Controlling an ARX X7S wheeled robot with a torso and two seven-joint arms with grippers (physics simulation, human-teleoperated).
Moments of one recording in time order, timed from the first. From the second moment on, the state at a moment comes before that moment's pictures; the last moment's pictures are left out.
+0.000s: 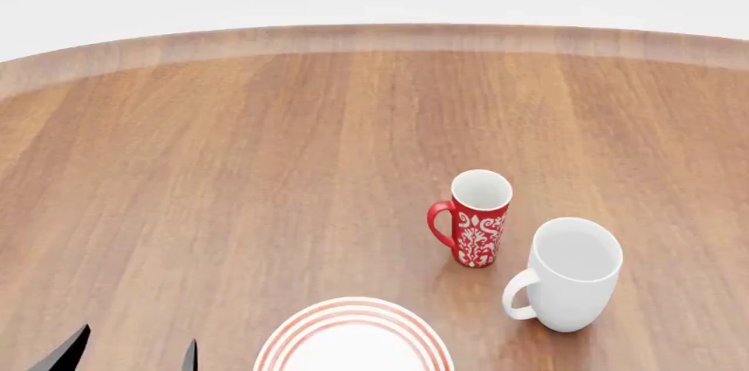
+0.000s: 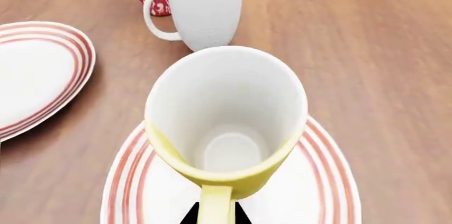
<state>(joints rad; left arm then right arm) -0.03 -0.33 0.35 0.13 -0.26 -0.02 -0.28 -0.25 0.59 0.28 -0.15 0.48 0.53 -0.26</state>
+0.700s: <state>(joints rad) -0.04 -0.33 0.36 0.13 -0.26 -0.02 -0.29 -0.22 0.58 0.22 -0.05 0.44 0.48 -0.27</state>
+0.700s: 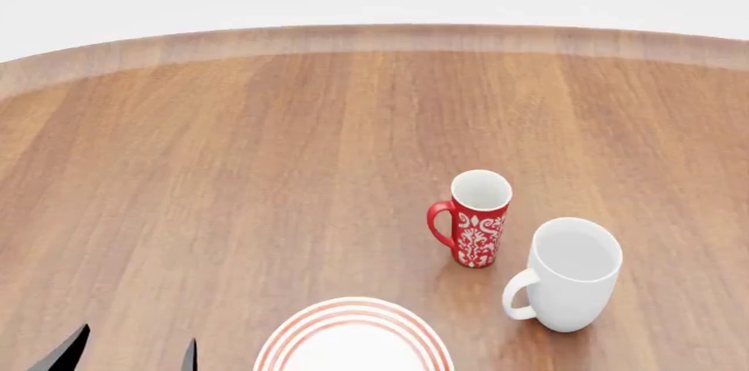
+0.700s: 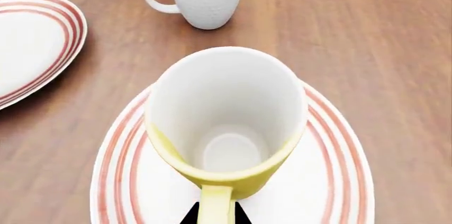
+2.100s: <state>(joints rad) -0.04 -0.34 0.37 0.13 -0.27 -0.01 -0.31 -0.24 0.68 0.37 -0.55 0.54 0.63 -0.14</state>
